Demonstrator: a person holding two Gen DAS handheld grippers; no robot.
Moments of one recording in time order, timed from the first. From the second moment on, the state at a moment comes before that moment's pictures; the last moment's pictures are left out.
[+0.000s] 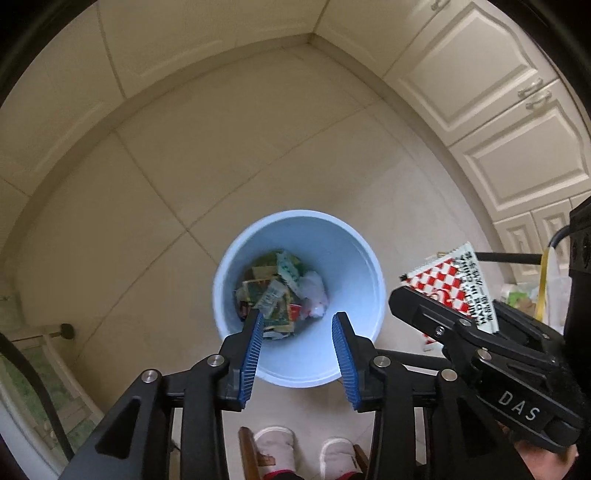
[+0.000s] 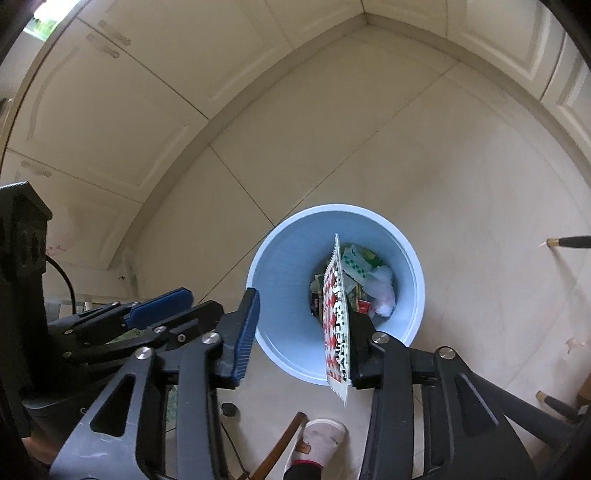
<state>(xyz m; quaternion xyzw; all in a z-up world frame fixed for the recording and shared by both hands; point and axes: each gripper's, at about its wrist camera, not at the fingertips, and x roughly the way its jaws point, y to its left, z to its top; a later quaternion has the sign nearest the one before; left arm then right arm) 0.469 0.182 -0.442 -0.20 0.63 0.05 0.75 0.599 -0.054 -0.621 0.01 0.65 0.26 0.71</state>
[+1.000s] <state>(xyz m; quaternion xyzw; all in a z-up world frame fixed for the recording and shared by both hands) 0.456 0.167 -0.376 -0.17 0.58 0.06 0.79 0.570 -0.033 -0.575 -0.06 0.61 0.30 0.73</state>
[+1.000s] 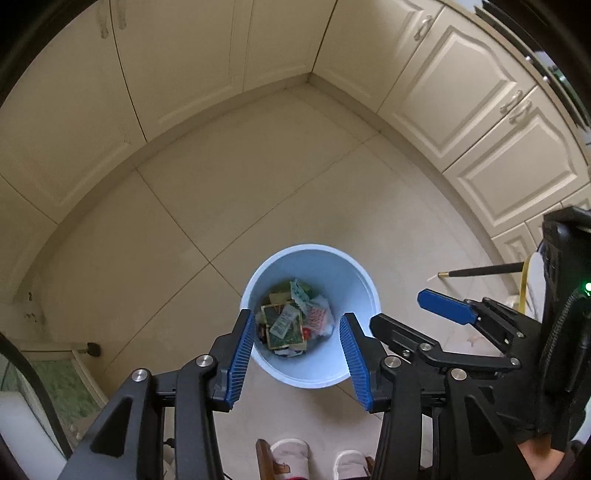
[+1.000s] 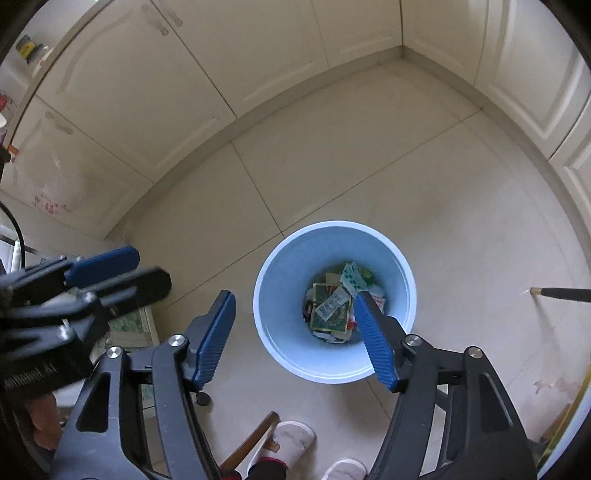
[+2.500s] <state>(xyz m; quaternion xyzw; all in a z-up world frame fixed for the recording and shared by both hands) 0.132 -0.037 -0.087 -0.04 0.21 0.09 0.97 0.326 -0.160 -0.173 -0.10 0.27 0.19 0.94</state>
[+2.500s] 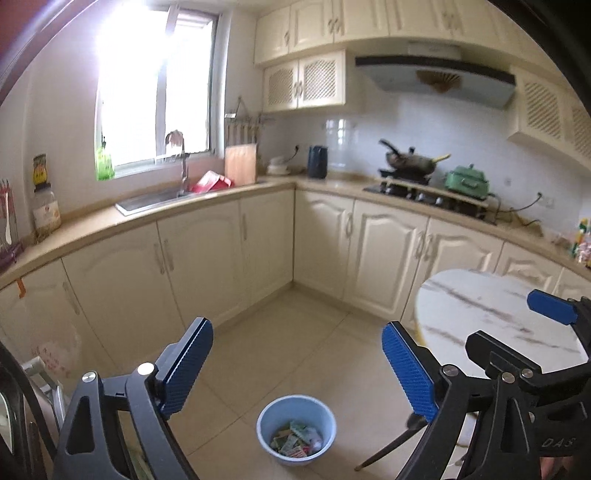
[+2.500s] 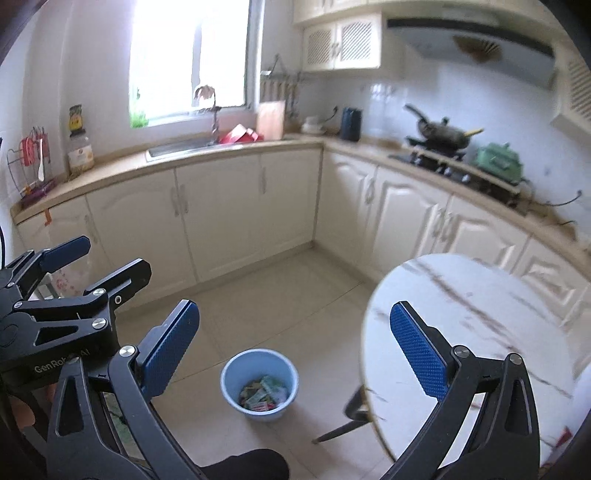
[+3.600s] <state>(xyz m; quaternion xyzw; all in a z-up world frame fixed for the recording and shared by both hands) -0.159 -0.070 -0.111 0.01 0.01 0.05 1.00 0.140 -0.257 -0.048 -0.06 0.06 0.03 1.00</state>
